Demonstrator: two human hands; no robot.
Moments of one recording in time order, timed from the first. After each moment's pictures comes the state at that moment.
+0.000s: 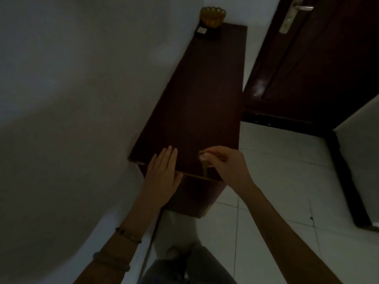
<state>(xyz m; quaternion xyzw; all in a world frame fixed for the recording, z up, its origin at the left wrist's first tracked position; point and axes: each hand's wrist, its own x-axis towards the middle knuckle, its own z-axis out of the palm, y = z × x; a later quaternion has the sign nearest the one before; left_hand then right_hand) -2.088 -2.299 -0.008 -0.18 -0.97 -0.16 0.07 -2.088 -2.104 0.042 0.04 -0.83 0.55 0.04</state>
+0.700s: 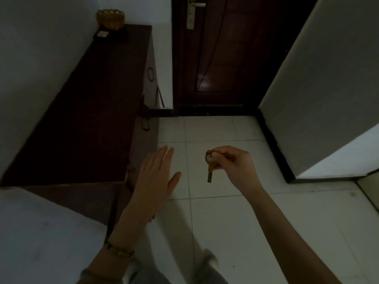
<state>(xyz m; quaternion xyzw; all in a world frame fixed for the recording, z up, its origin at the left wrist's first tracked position) -2.003 -2.031 0.048 -0.32 -0.92 -0.22 0.07 -1.949 -1.831 0.074 -0.14 -0.74 0.65 0.14</state>
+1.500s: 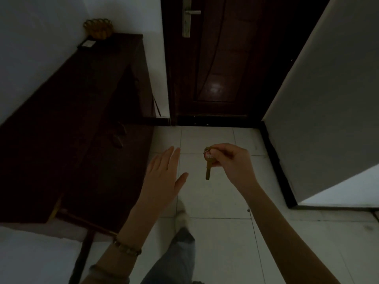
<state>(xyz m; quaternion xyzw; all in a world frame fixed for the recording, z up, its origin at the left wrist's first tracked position) -2.058 -1.818 0.038 -0.29 -0.93 -0.20 0.07 -2.032 -1.630 0.062 -0.10 -0.74 0.65 0.13</state>
